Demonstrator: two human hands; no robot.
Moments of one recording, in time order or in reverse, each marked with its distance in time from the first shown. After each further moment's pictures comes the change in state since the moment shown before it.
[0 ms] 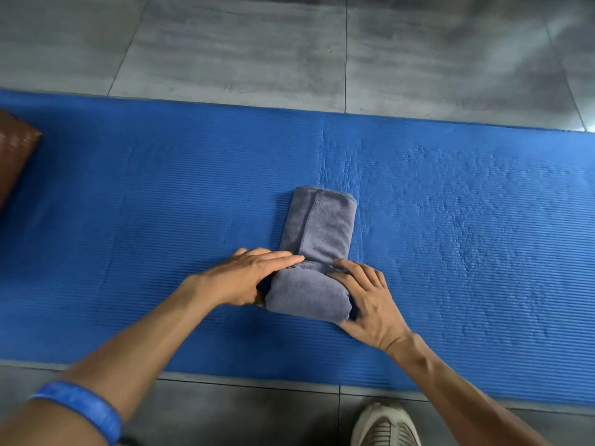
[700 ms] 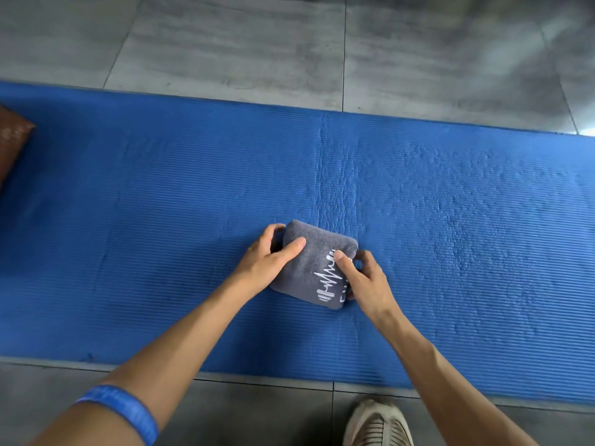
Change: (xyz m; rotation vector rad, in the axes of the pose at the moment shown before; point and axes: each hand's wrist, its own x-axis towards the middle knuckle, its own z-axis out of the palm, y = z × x) left_hand 0.023 0.044 0.002 -1.068 0.452 -0.394; right_hand 0.031 -0.022 -0.022 0.919 0.092 0.841
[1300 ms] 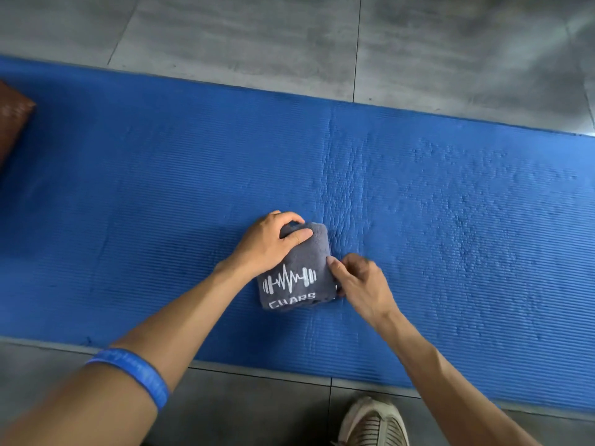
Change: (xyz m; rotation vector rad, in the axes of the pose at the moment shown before) left_hand 0.029 -0.003 -0.006 0.386 0.082 0.246; right_hand -0.003 -0.008 0.007 -0.379 -0.039 -0.057
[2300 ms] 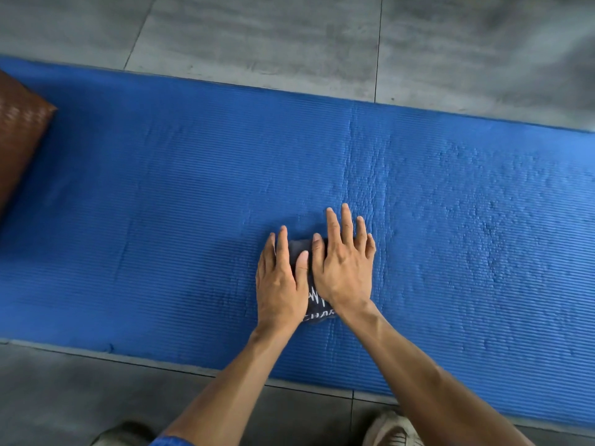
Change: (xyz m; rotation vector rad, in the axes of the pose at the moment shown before) left_hand -0.052 -0.019 0.052 -0.056 0.409 -0.165; right_hand 0.039 -0.035 0.073 -0.636 0.309 -0.265
